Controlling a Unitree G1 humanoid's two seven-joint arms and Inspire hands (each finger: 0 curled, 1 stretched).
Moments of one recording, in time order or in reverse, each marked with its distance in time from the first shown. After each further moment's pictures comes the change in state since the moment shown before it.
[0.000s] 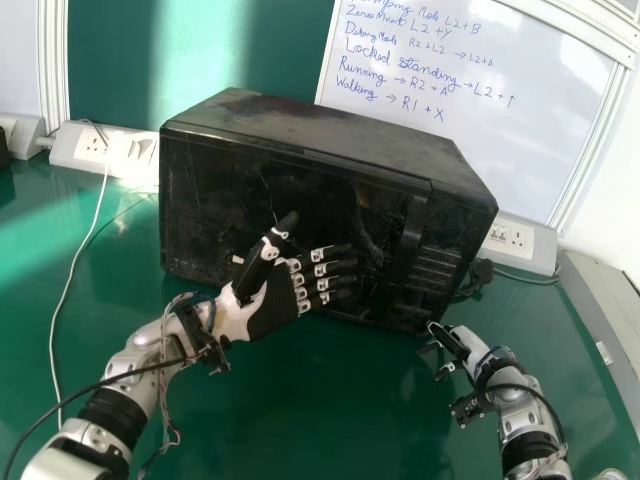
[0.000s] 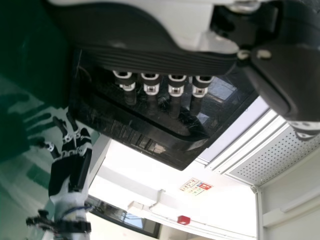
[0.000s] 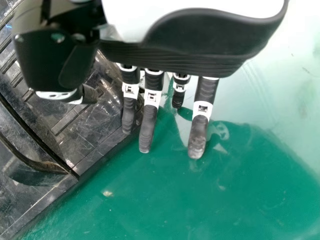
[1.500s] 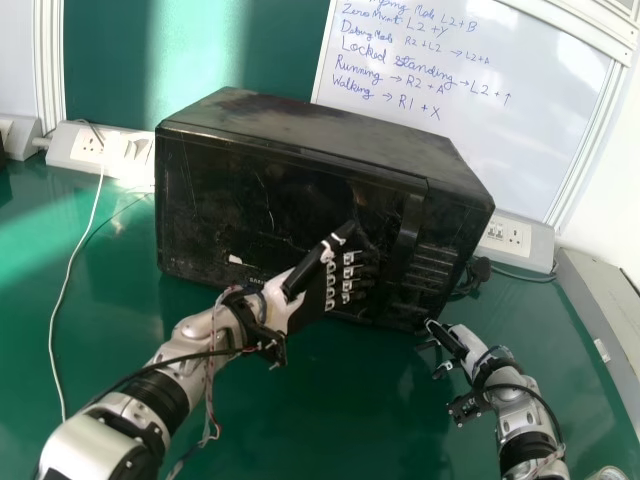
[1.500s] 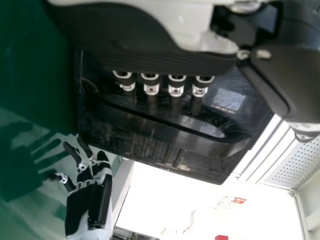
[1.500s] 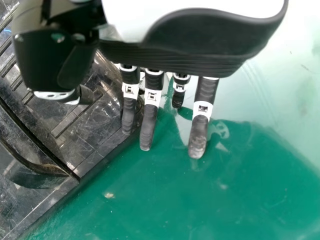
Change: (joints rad) left arm -0.196 -0.083 -0.006 0.297 0.173 -0.142 0.241; right arm 0.000 0.009 -0.005 -0.001 0.011 -0.001 -0.008
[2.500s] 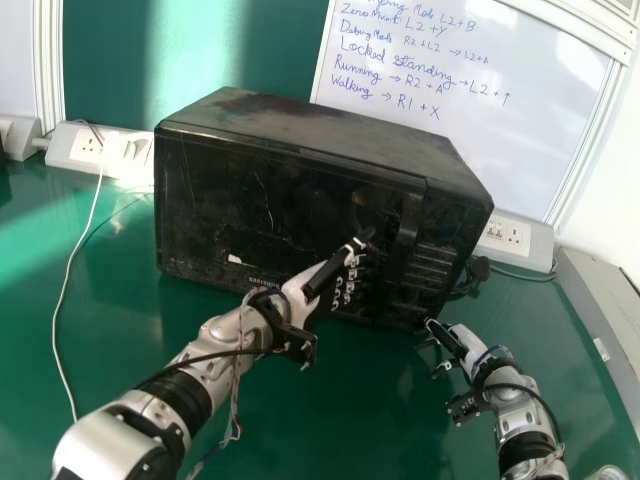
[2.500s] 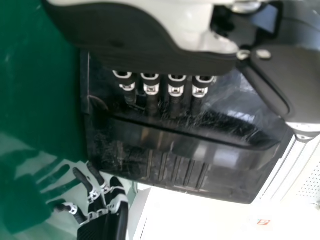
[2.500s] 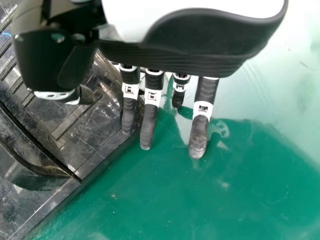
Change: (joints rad) left arm -0.056 -0.065 -0.031 0.044 0.124 0.007 0.205; right arm -0.003 0.006 -0.009 0.001 0.008 0.006 0.000
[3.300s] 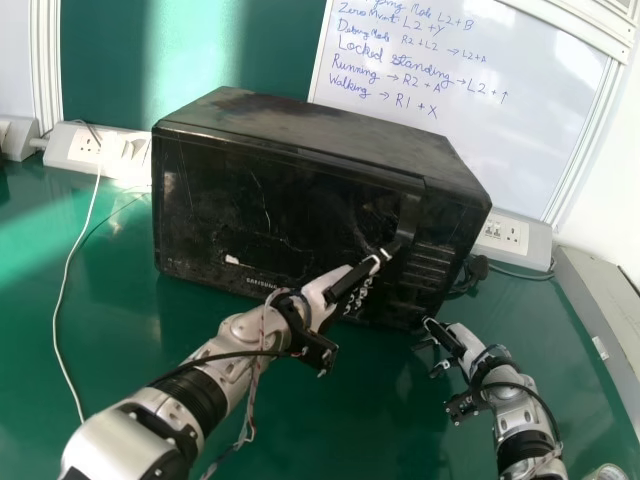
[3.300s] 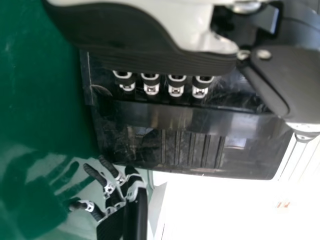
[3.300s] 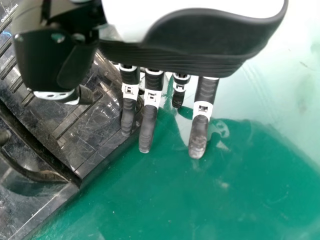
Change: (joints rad) left arm -0.046 -0.025 -0.039 0.017 0.072 0.016 0.043; right arm -0.004 0.005 0.009 0.000 -0.001 0.002 -0.003
